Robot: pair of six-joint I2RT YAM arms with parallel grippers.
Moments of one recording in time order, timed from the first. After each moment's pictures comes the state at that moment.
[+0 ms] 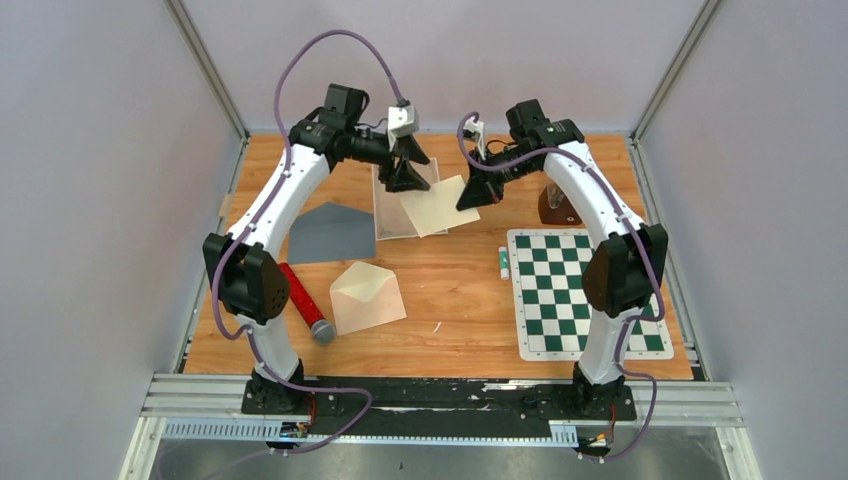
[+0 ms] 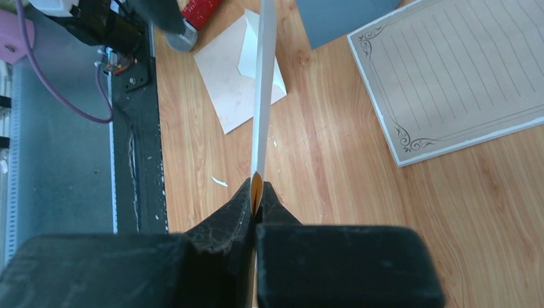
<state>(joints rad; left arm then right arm) -0.33 1.81 1.87 -0.73 1.09 0.64 0.31 1.91 1.90 -1.10 -1.02 -0.58</state>
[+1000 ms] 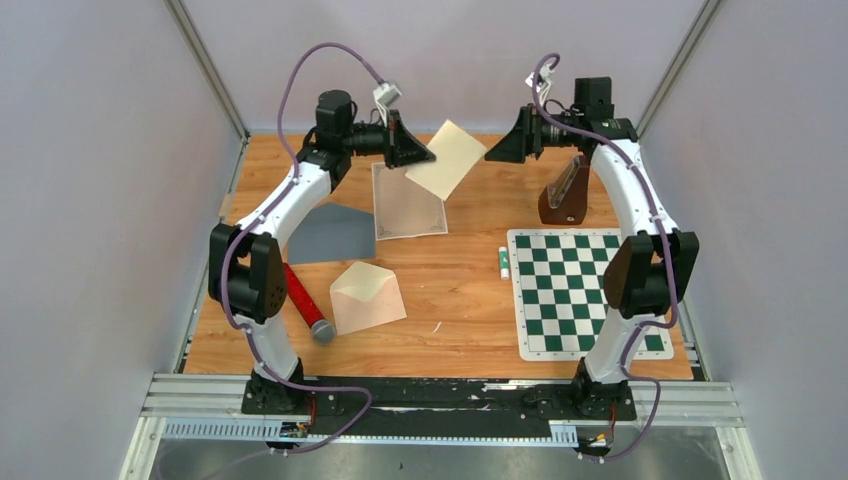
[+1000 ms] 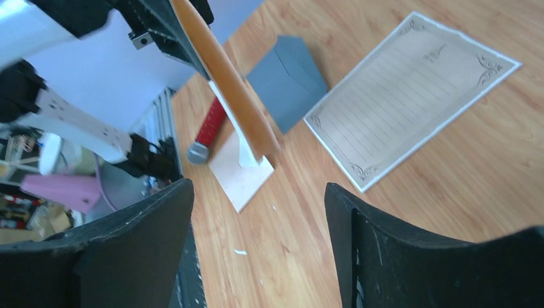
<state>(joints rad) -0.33 1.80 1.58 -0.06 1.09 -0.12 0.11 1.87 1.87 -0.71 -1.15 -0.08</state>
